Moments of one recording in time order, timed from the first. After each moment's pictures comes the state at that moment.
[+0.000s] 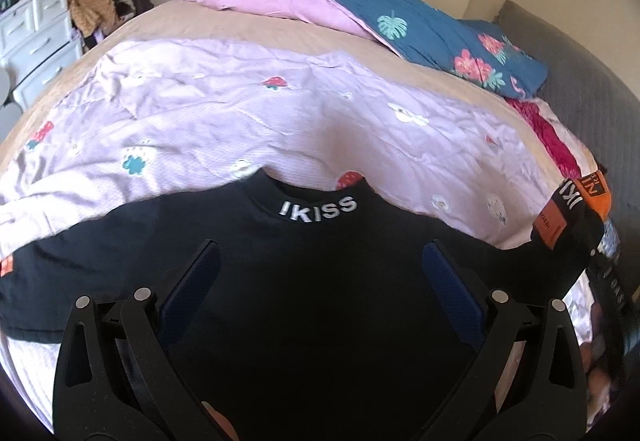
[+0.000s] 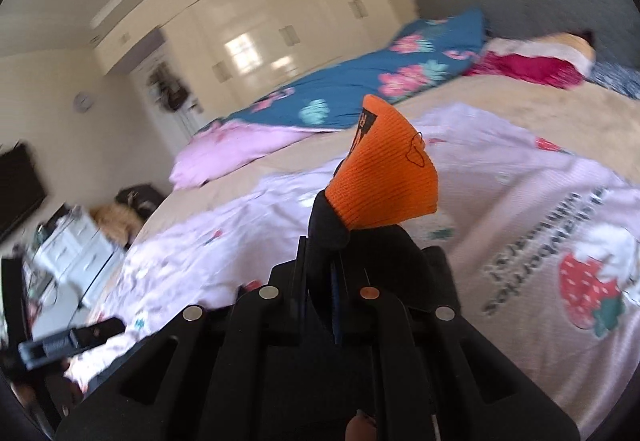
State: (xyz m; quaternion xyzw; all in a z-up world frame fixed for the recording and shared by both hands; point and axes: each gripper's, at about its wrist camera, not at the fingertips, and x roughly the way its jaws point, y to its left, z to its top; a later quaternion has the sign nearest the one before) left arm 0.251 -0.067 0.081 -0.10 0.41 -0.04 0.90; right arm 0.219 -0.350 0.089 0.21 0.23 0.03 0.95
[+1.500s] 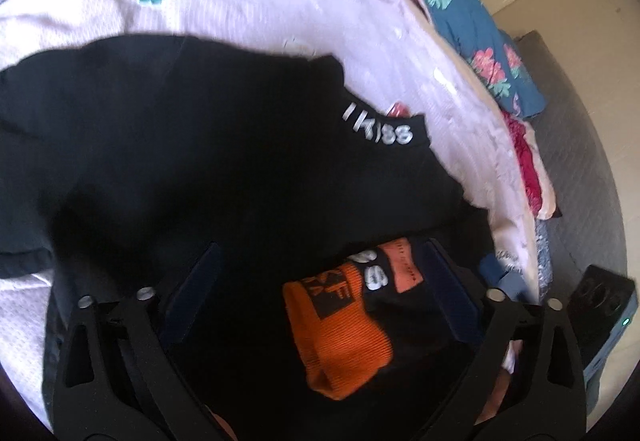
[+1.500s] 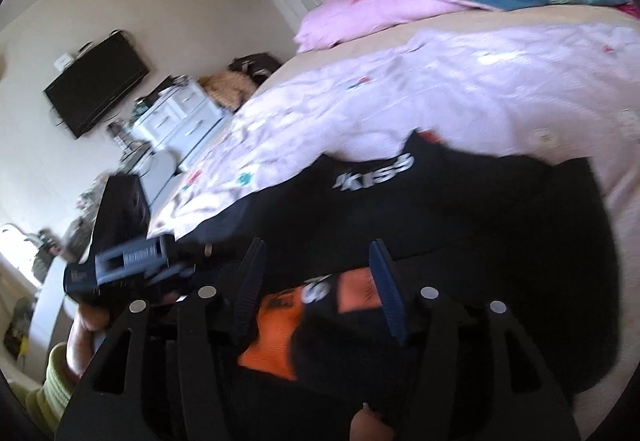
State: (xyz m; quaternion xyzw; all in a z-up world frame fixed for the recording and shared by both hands) left arm 0.252 0.010 -0.026 -0.27 0.52 -0.09 0.81; right arm 0.247 -0.225 0.039 0.17 0.38 0.29 0.86
